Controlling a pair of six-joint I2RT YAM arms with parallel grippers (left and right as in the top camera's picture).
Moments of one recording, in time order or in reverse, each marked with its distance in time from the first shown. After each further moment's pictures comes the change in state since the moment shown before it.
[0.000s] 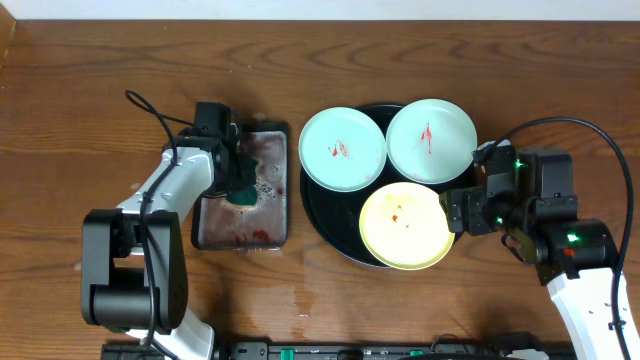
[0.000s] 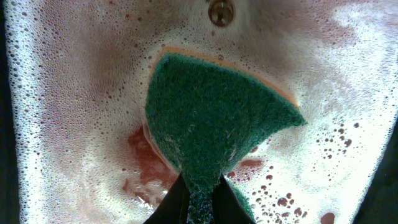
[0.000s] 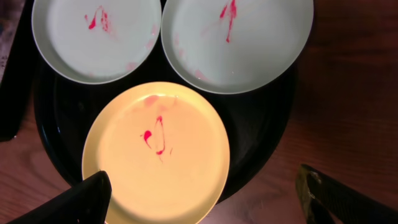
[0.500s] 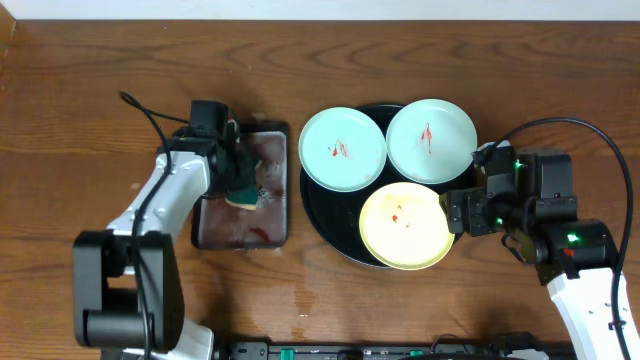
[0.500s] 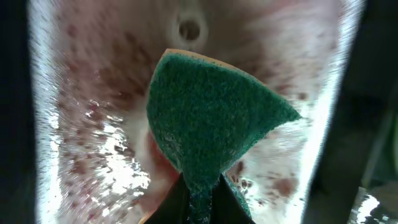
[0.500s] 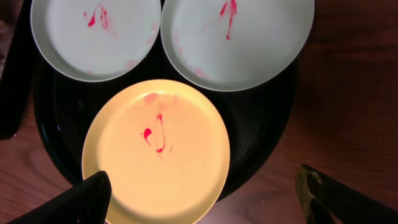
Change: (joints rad) left arm 0.000 -0.092 -0.001 -0.042 0.033 -0.001; right arm 0.000 0.000 0.000 -0.007 0.000 0.000
